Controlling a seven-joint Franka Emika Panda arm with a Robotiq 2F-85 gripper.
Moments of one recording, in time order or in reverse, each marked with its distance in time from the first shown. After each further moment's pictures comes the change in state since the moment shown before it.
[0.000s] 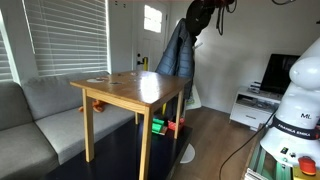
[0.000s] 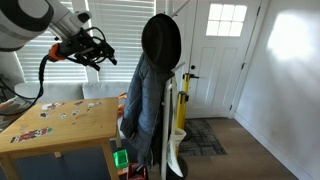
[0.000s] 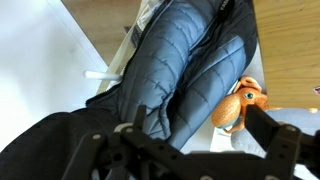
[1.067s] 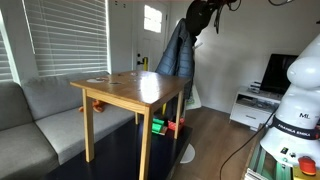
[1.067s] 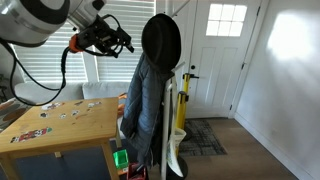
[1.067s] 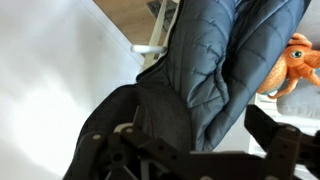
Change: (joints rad) arm -0.065 0.071 -0.049 0.107 -0.054 0.127 0.114
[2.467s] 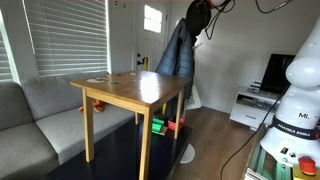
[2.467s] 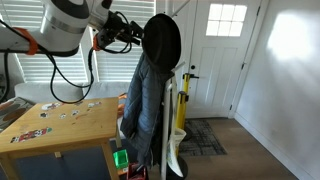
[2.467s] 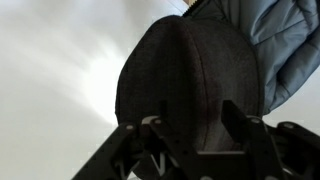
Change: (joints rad) arm -0.027 0.179 -0.014 0.182 -0.401 0.142 0.496
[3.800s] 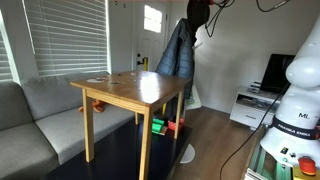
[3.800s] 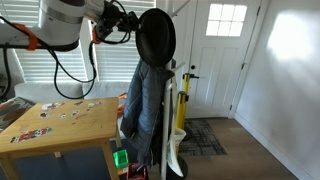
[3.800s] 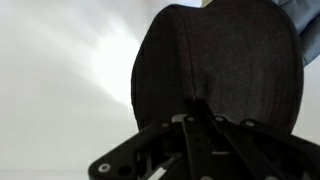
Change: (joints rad) arm 0.002 0.003 0.010 0.064 -0.112 0.001 0.058
